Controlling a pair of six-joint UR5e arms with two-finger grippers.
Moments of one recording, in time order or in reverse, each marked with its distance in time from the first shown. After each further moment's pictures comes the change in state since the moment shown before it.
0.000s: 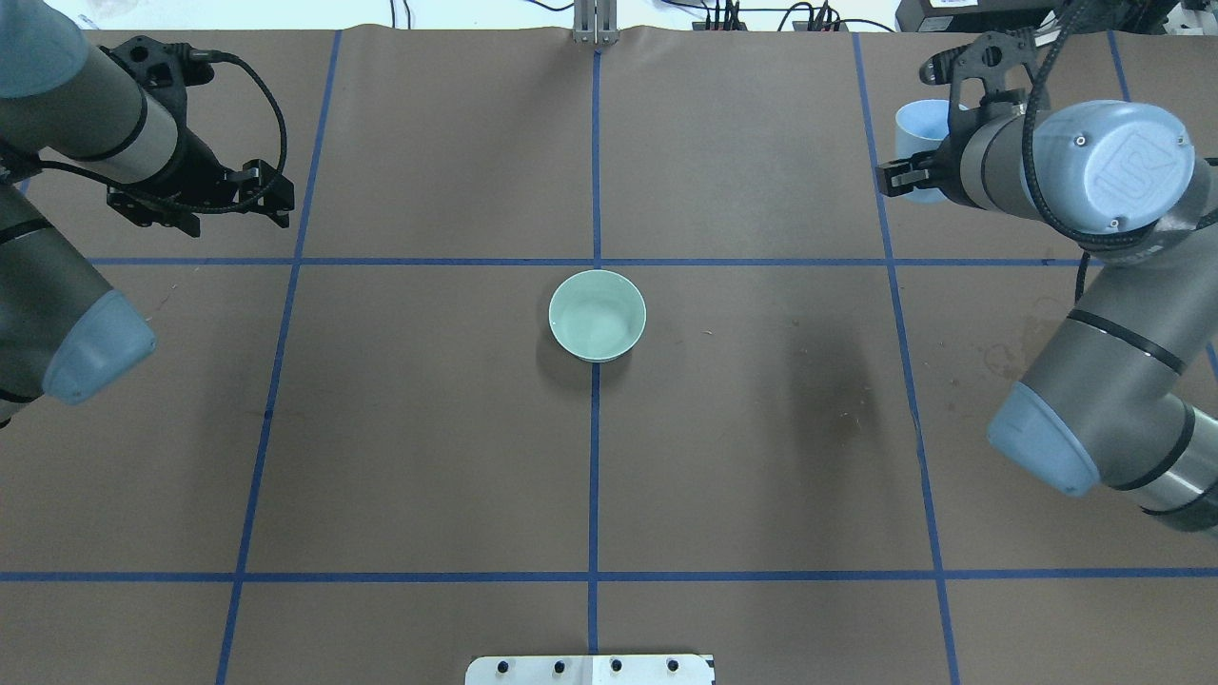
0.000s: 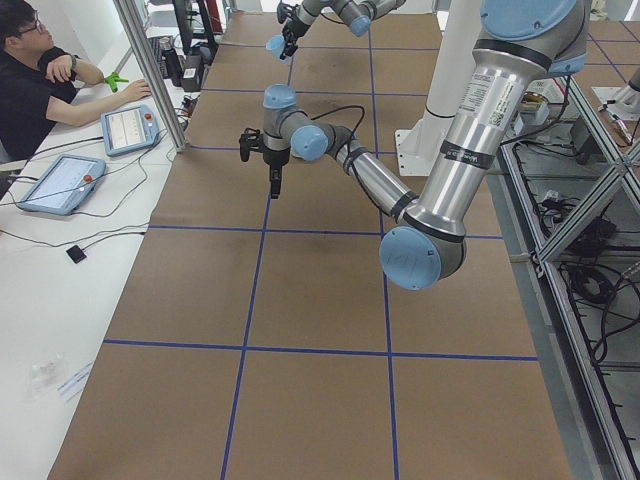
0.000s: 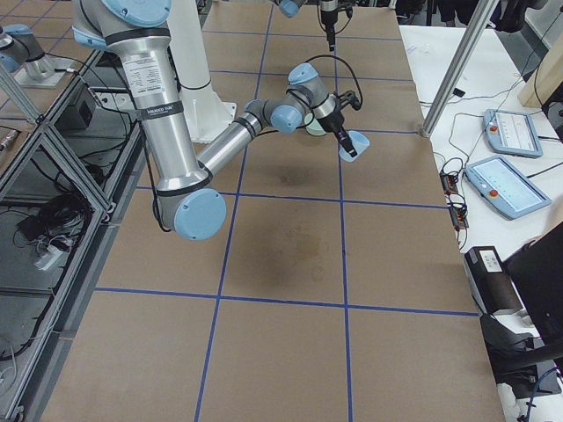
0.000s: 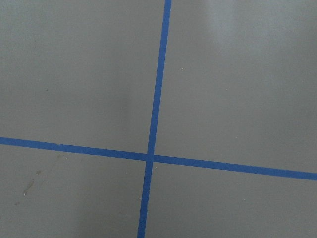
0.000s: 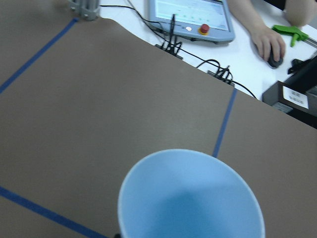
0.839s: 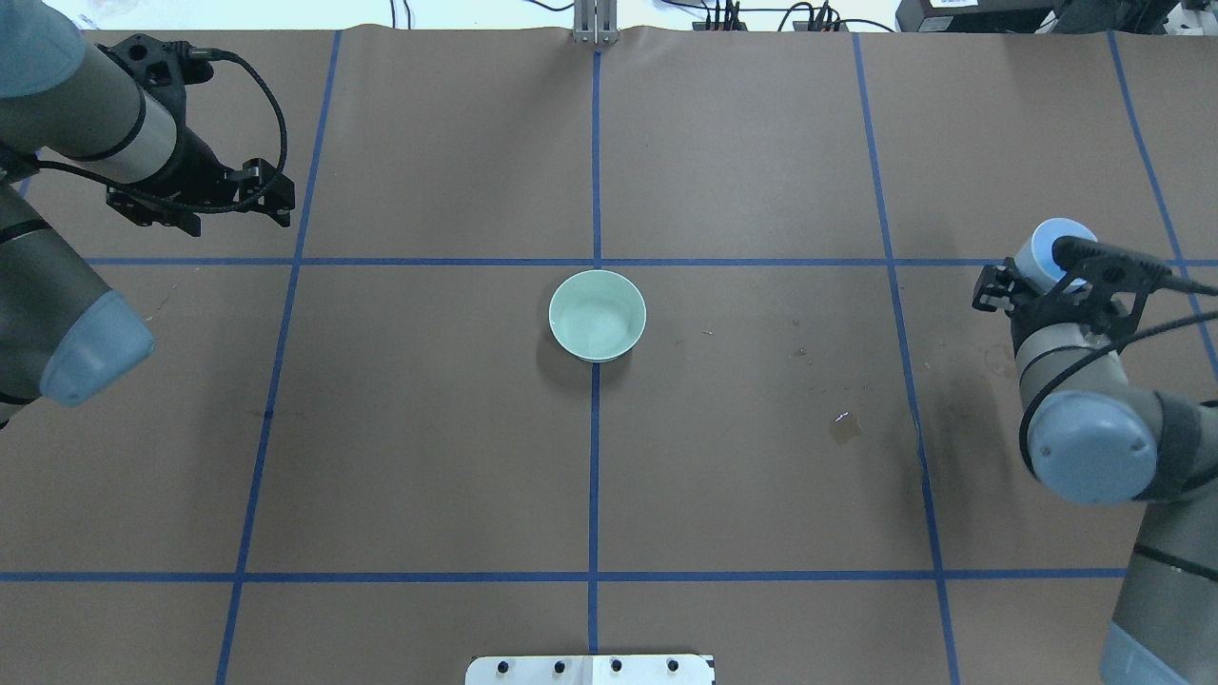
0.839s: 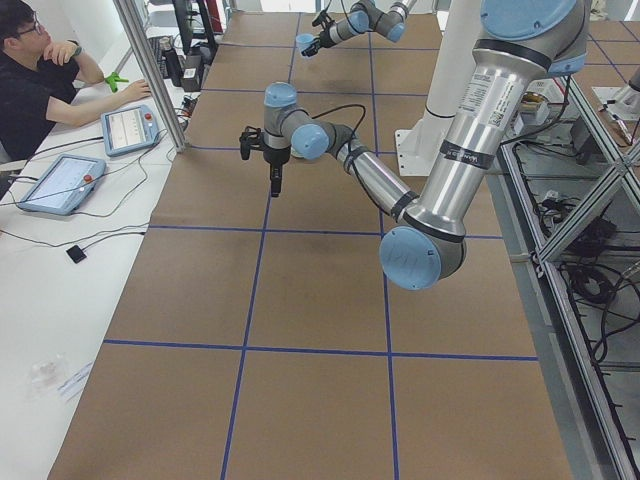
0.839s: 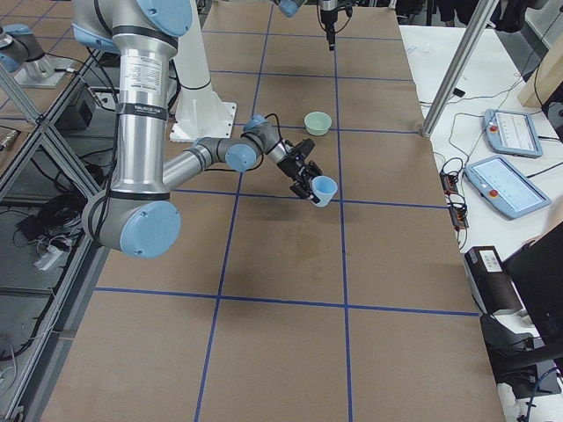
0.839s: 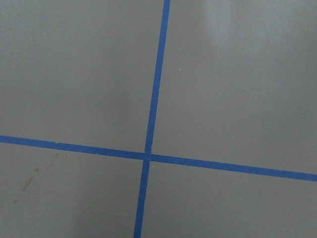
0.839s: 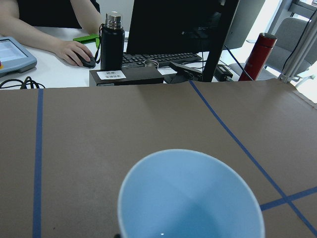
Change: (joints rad) left arm 0.000 0.001 -0.009 0.002 0.001 -0.002; right arm -0.361 -0.362 0.069 -0.002 -0.564 0.737
